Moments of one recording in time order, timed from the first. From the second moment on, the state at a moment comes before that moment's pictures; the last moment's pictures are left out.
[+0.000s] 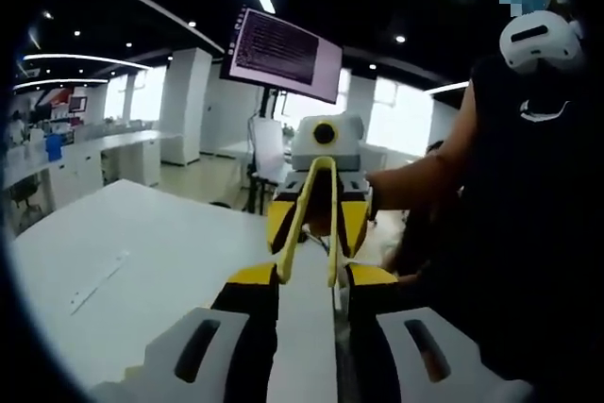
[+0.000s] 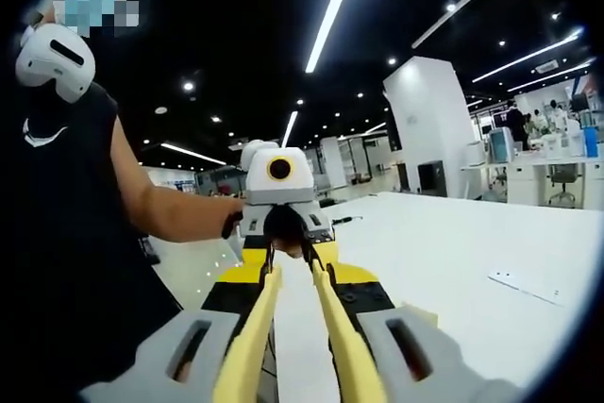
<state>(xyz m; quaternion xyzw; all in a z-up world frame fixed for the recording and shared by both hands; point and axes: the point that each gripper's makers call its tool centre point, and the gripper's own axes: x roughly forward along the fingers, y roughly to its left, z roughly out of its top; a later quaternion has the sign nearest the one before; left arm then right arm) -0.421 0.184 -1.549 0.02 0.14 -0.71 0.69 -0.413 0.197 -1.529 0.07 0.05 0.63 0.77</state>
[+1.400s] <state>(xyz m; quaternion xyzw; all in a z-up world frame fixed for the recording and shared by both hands) -0.373 0.351 -1.596 0.06 0.11 -0.47 0.87 -0.386 0.189 -1.523 0.00 0.06 0.56 0.82</state>
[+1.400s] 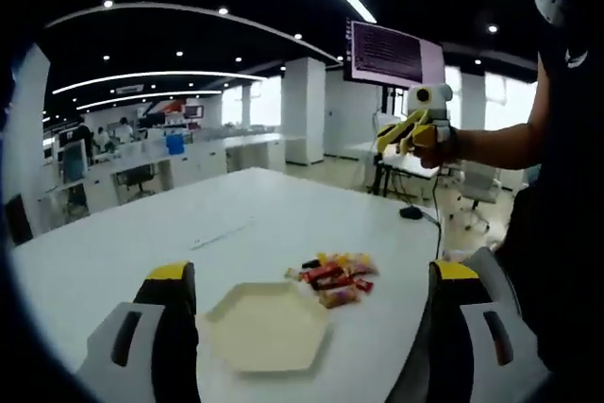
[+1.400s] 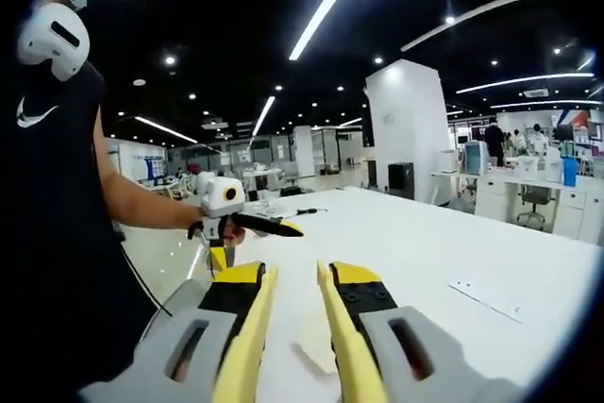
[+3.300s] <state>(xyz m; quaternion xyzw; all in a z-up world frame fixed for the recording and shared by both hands) -0.373 0.413 -1.660 0.07 0.11 -0.40 0.91 -0.360 0.124 -1.627 -0.17 0.21 0.44 0.86</state>
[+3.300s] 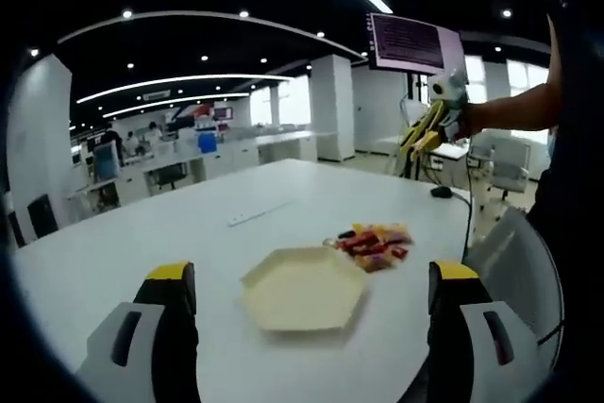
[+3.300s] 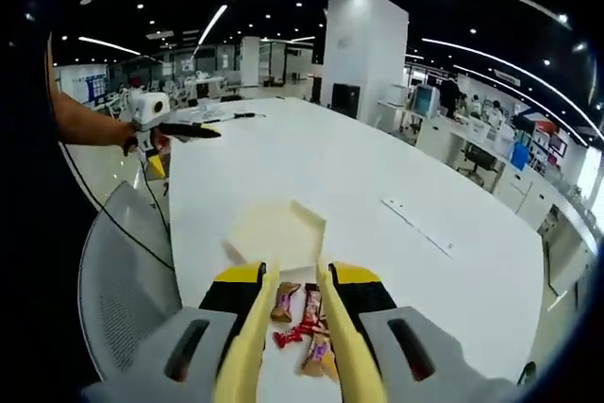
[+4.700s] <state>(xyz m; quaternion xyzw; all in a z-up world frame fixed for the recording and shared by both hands) -0.416 0.379 -1.724 0.07 0.12 -0.40 0.91 -0.358 0.121 -1.742 -0.16 0.29 0.38 0.86</state>
